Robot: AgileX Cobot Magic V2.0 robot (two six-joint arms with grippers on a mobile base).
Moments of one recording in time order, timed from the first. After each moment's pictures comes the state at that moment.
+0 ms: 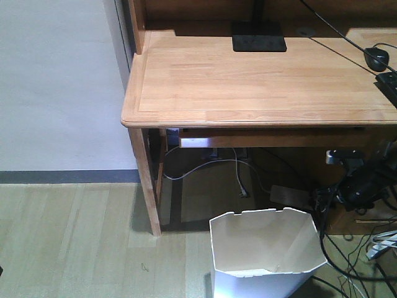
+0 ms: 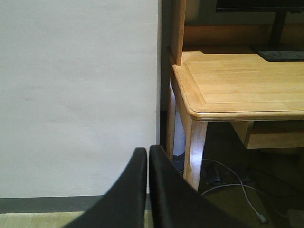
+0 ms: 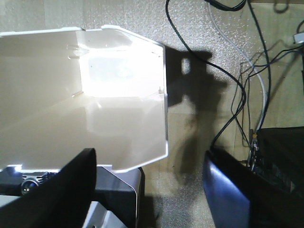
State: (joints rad) left arm 0.00 -0.01 0.03 -0.02 0.27 -0.02; right arm -0.23 2.31 -1.03 0.29 0.31 -0.55
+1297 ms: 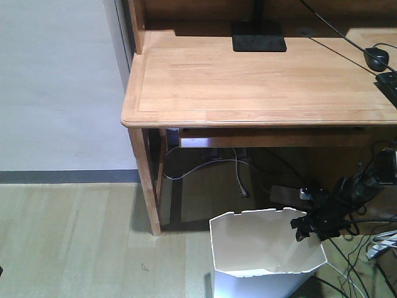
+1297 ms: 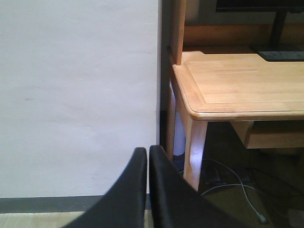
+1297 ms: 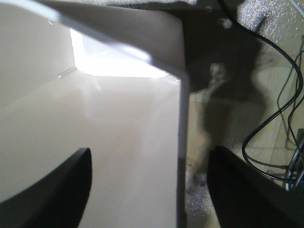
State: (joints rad) left arm 0.00 -0.01 0.03 -0.02 0.27 -0.02; right arm -0.23 3.00 -1.63 0.31 0.43 -0.59
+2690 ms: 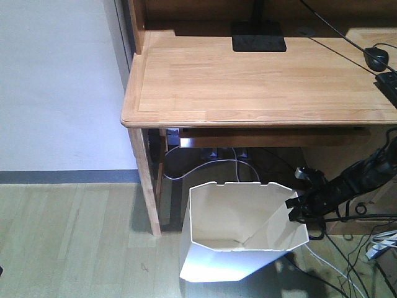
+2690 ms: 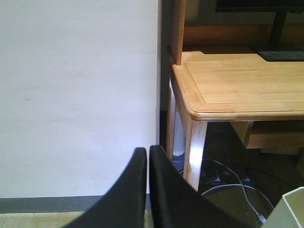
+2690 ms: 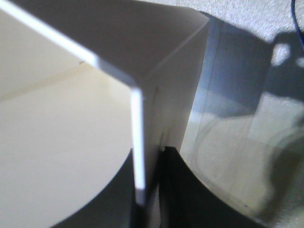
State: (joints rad) left arm 0.00 -0.01 0.03 -0.02 0.27 -0.02; right arm -0.25 2.80 -1.50 0.83 0.62 -1.16
